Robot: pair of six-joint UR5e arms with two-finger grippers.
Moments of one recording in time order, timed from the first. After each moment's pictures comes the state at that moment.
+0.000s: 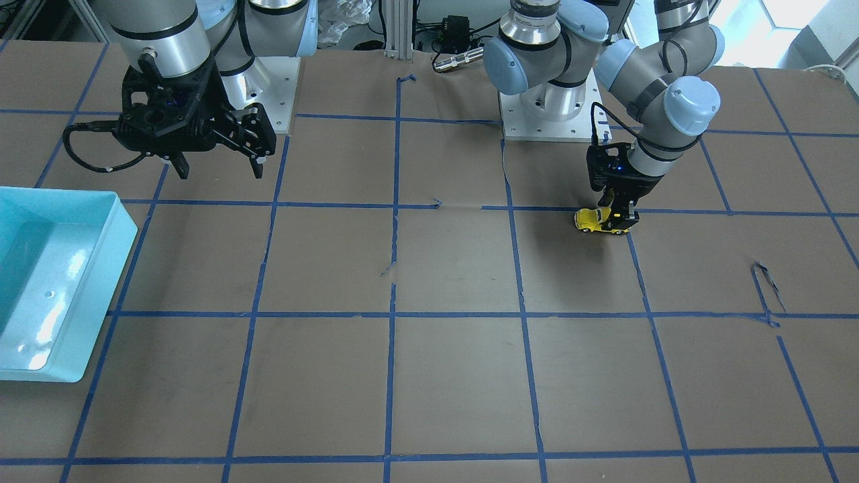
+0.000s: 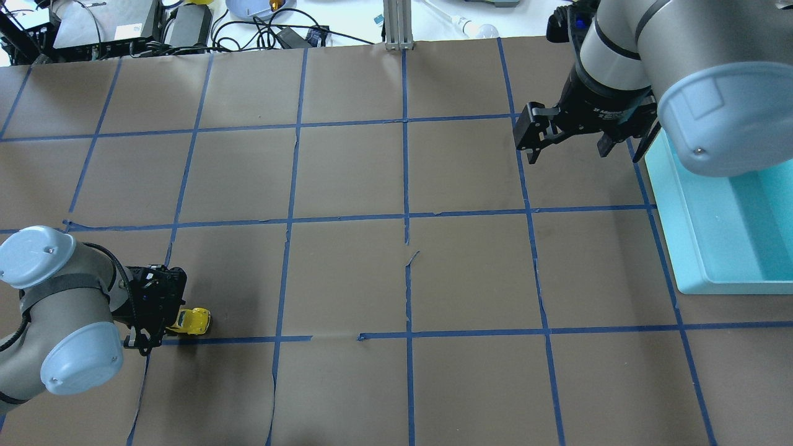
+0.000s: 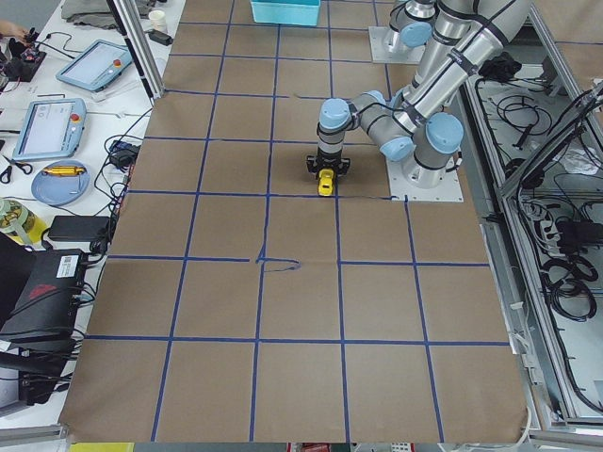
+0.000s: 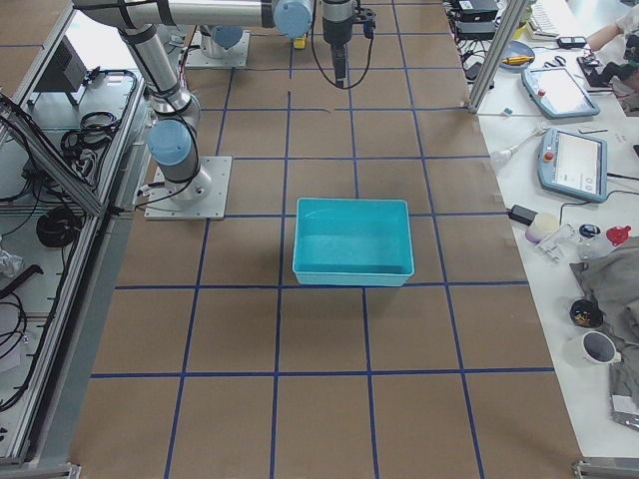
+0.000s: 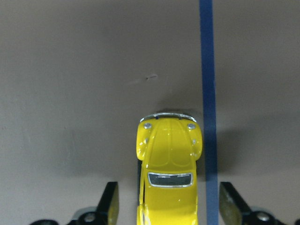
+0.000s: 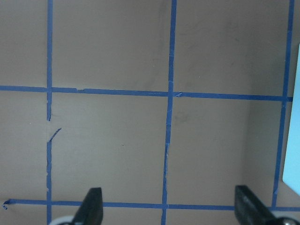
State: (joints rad) left arm -1.04 -1.51 -2.47 -0.75 1.56 2.16; right arm 1.63 -1.62 1.67 -1.70 -1.58 0.01
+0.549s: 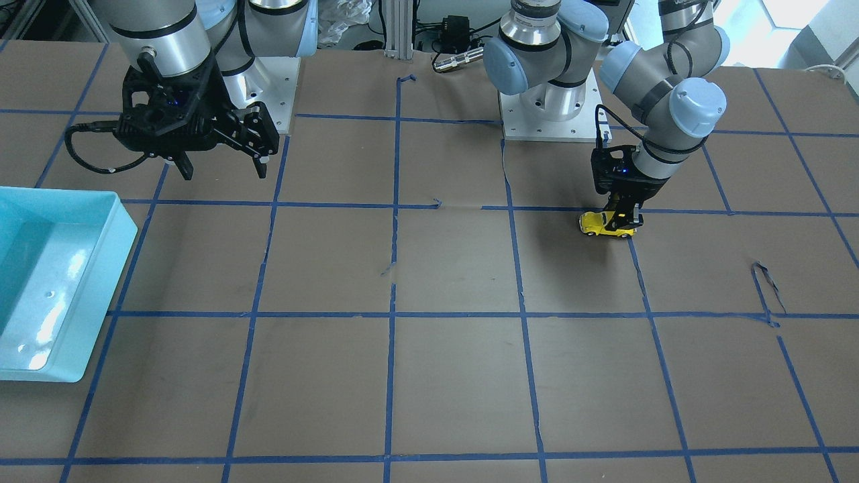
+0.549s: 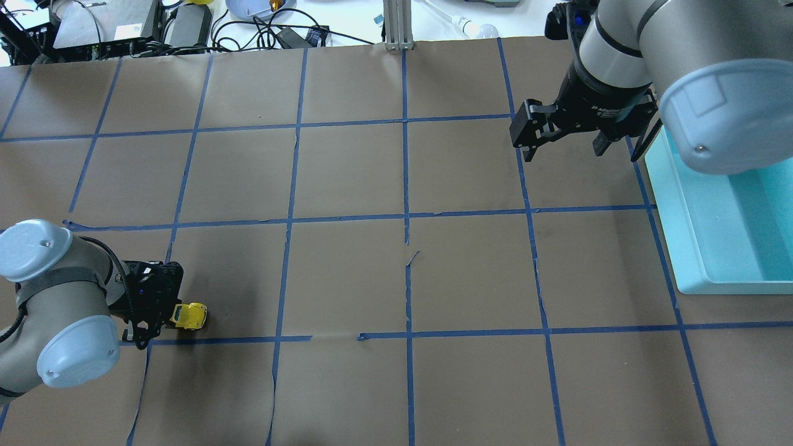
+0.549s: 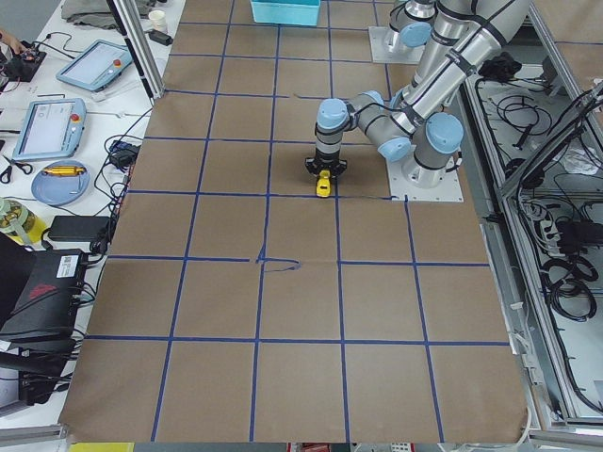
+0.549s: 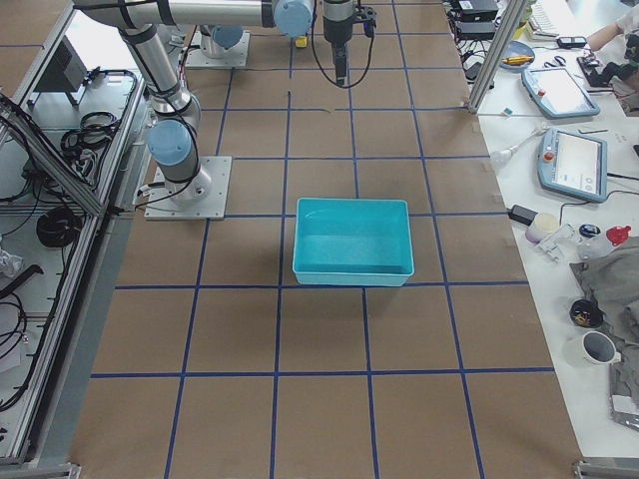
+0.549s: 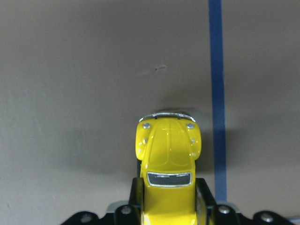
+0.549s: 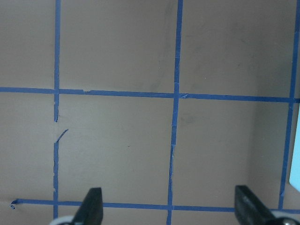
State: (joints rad) left arm -1.04 -1.52 -2.45 -0.76 1.57 2.16; right arm 1.63 -1.62 1.67 -1.70 -1.57 0.01
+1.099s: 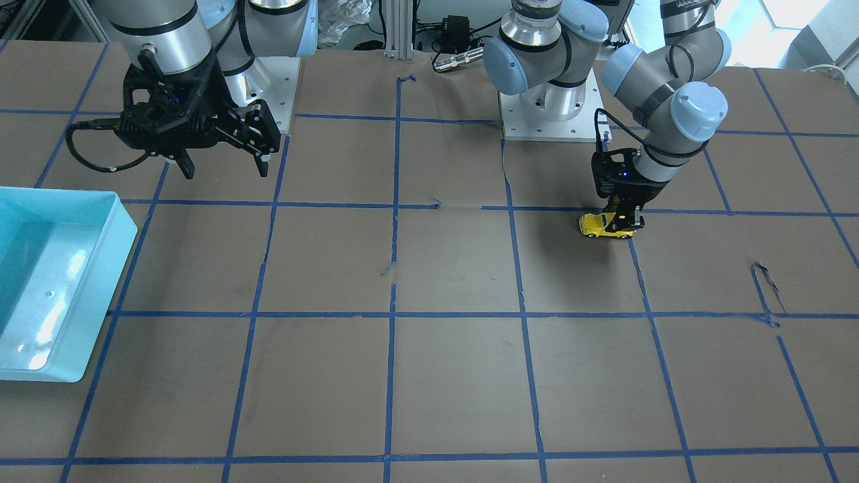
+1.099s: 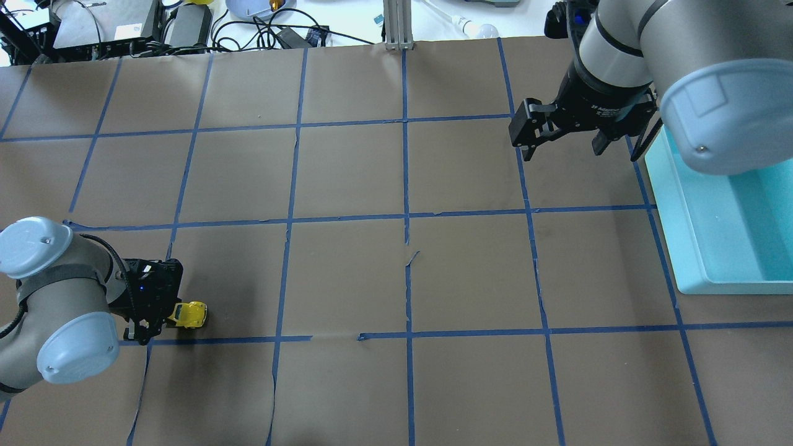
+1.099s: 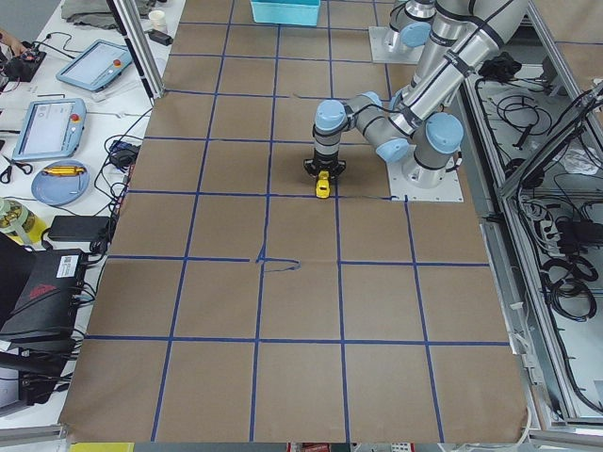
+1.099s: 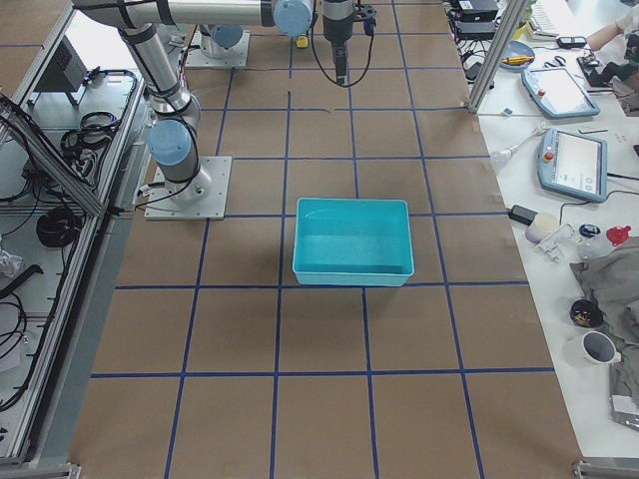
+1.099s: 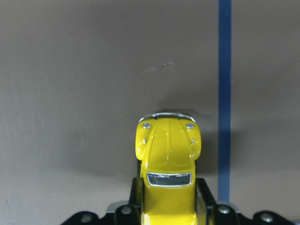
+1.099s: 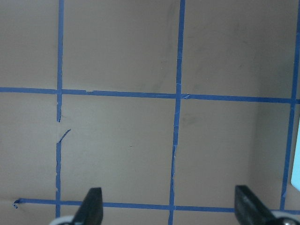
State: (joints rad) left arm -1.04 -1.54 -2.44 -0.76 1.57 2.12; right arm 1.63 -1.62 1.67 -1.70 -1.56 0.01
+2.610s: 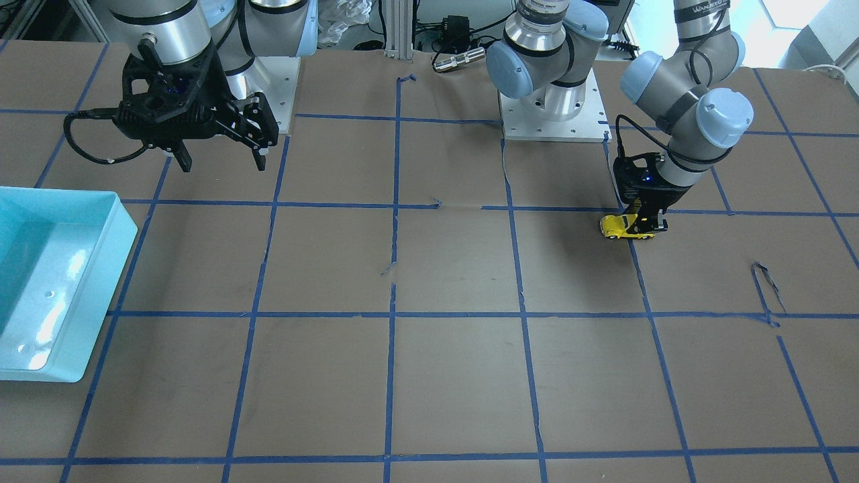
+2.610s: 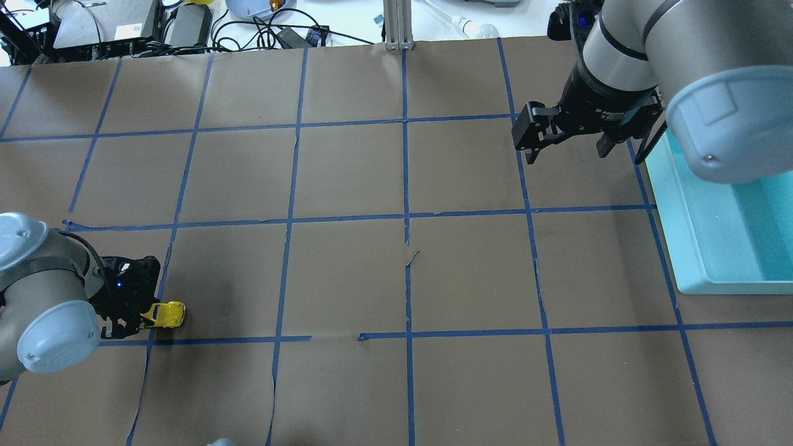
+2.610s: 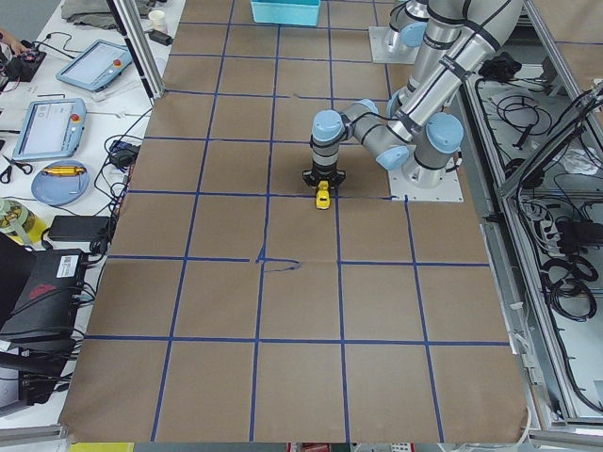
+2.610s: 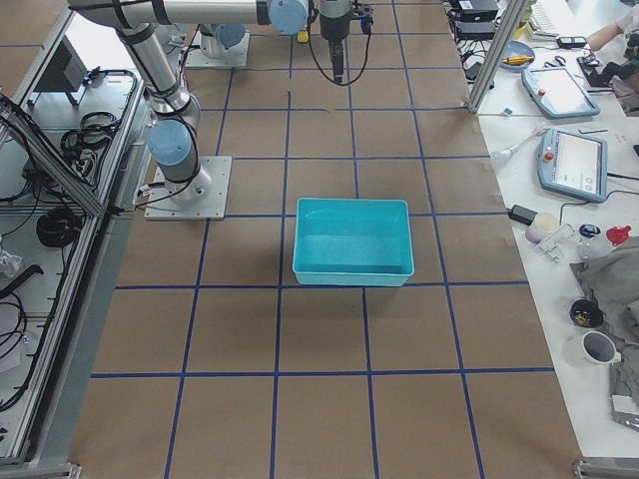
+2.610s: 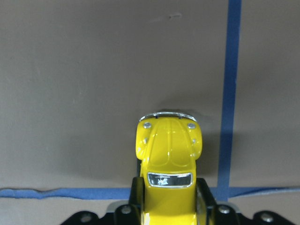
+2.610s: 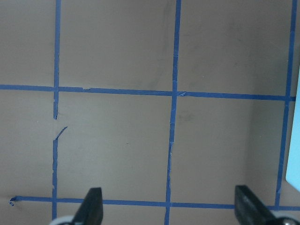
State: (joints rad) left arm -0.96 -1.59 -2.40 -0.75 1.61 2.17; right arm 1.63 -1.64 1.68 -1.69 -1.58 0.01
